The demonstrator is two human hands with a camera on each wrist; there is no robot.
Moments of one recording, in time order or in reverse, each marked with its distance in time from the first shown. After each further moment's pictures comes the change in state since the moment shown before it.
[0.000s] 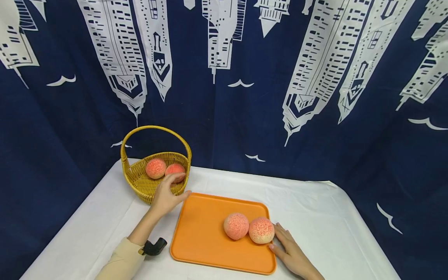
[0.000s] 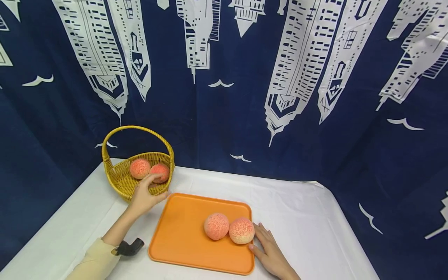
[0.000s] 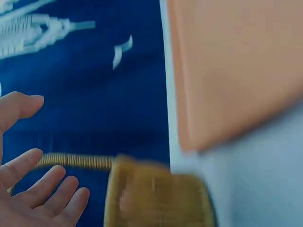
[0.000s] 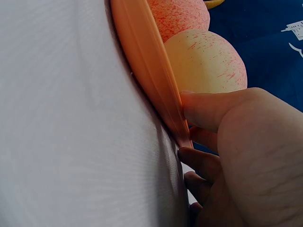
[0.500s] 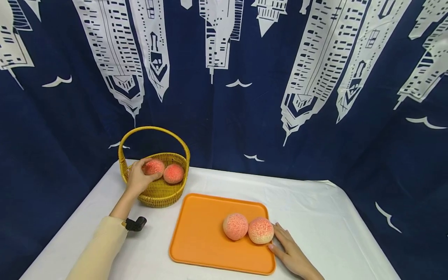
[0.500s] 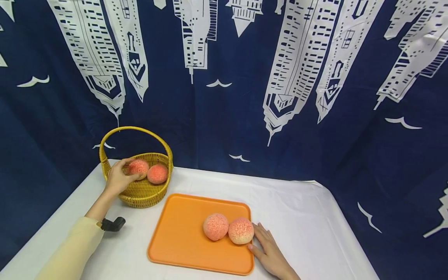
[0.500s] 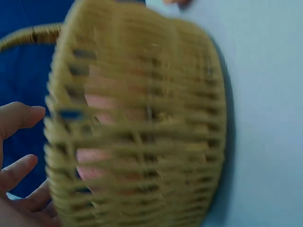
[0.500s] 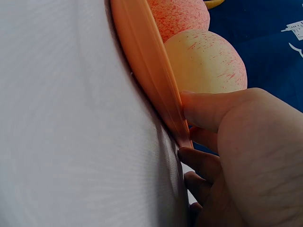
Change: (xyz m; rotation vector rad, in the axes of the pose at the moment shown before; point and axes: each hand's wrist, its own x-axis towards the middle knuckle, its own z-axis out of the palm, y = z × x) left_hand 0.048 -0.058 -0.063 0.130 0.057 -0.279; right_hand 0.001 0.001 -0.001 0.004 -0.009 0.004
